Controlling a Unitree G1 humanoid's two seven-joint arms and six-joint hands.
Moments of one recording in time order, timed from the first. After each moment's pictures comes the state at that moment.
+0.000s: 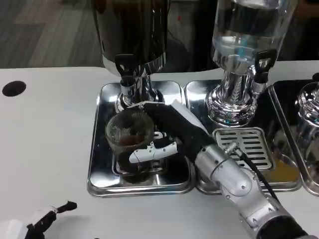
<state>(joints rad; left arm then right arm) 0.83 0.35 0.15 -0.37 0.64 -0.31 0.09 -0.58 -0.01 0.23 0.94 -0.25 -0.47 0.13</state>
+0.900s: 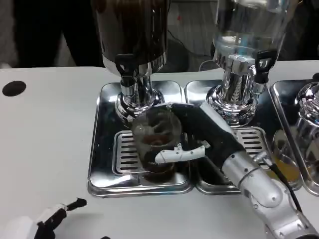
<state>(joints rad) 0.81 0.35 0.10 -0.37 0.64 -0.31 0.08 -0.43 -0.09 0.16 0.73 -0.19 -0.45 0.20</state>
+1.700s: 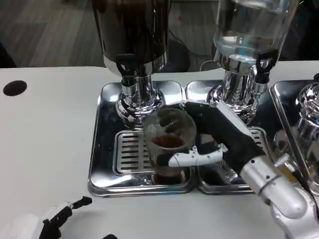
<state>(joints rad) 0.79 0.35 0.08 -0.37 0.65 -0.29 0.08 -0.25 -0.17 0.15 0.39 -0.16 -0.35 0.27</state>
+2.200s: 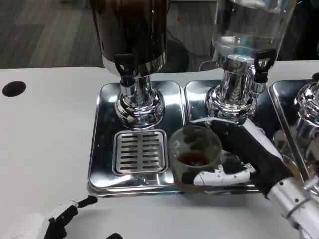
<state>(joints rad) 0.77 0.35 0.05 -0.36 0.65 -0.29 0.08 -0.08 -0.25 0.10 0.25 -0.12 -0.34 0.30</state>
